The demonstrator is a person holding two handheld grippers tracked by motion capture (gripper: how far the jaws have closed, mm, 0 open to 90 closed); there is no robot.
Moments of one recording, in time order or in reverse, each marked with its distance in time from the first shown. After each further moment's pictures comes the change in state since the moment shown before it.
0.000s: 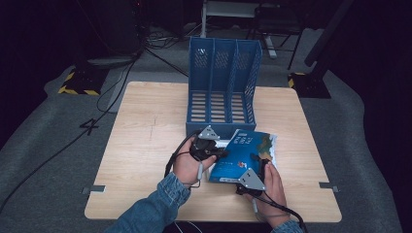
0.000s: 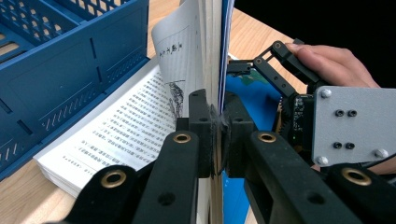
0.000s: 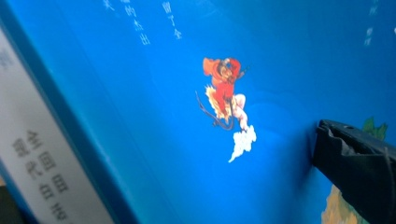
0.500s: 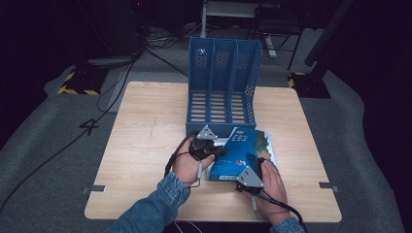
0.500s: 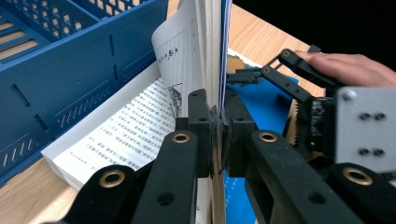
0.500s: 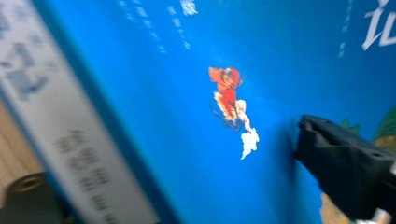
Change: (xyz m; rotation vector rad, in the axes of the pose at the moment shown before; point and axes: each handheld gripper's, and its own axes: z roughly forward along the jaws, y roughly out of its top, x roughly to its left) left arm 0.009 -0.009 0.007 -0.038 0.037 -0.037; right arm -0.002 0.005 0.003 0.032 0.043 -0.036
